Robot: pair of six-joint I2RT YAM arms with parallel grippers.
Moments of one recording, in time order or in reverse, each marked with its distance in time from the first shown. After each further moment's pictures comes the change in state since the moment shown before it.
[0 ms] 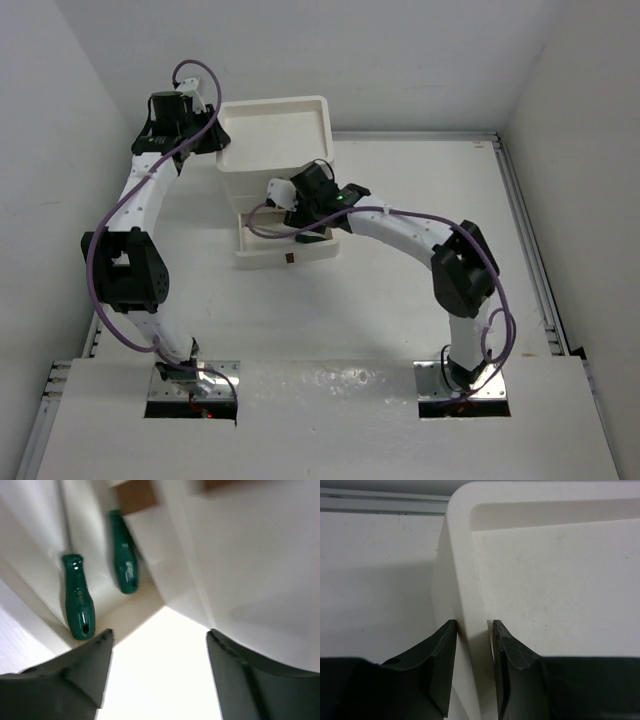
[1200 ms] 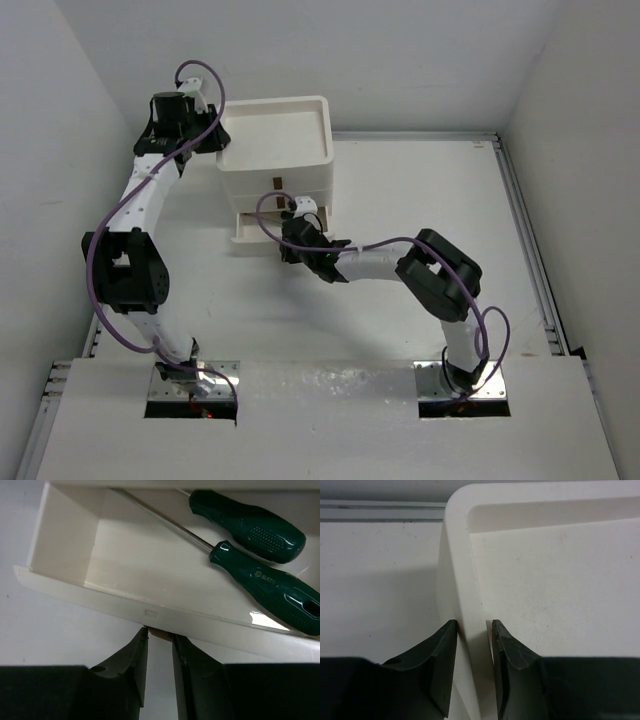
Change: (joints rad) left arm -0.014 -0.004 -0.019 0.033 -0.022 0.027; right arm 0.143 0.028 -0.430 0.676 0.095 1.334
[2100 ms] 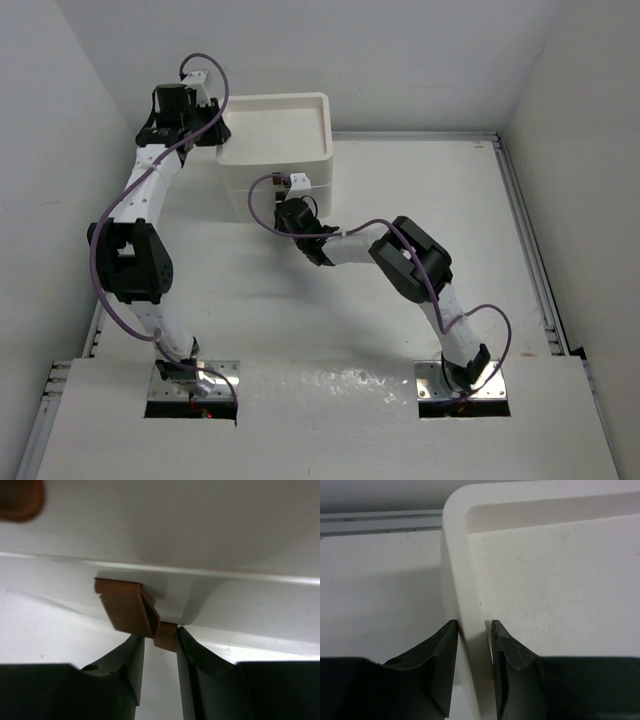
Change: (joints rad) left arm 0.000 0.068 0.105 -0.050 0.005 0.057; right arm -0.088 0.246 0.223 0.270 0.136 -0.182
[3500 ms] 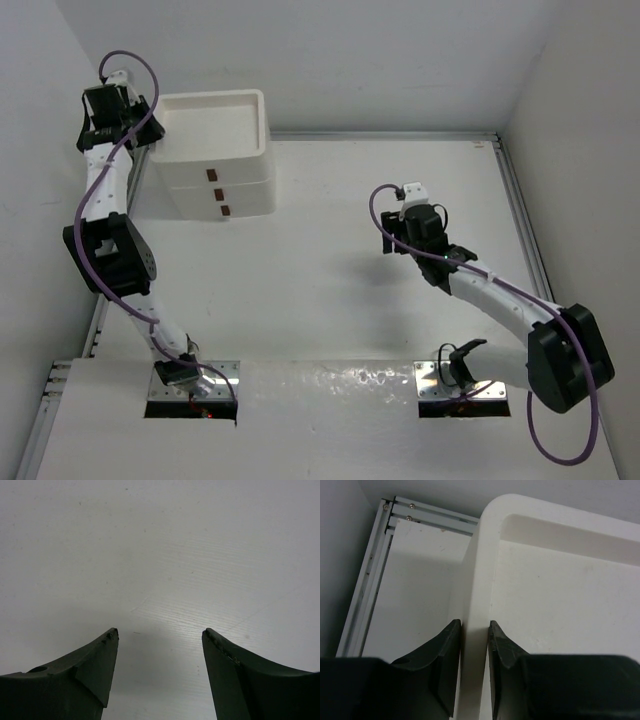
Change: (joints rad) left arm 0.302 0.057 0.087 -0.010 -0.034 -0.056; right arm -0.372 -1.021 -0.752 -0.472 -0.210 -0.296
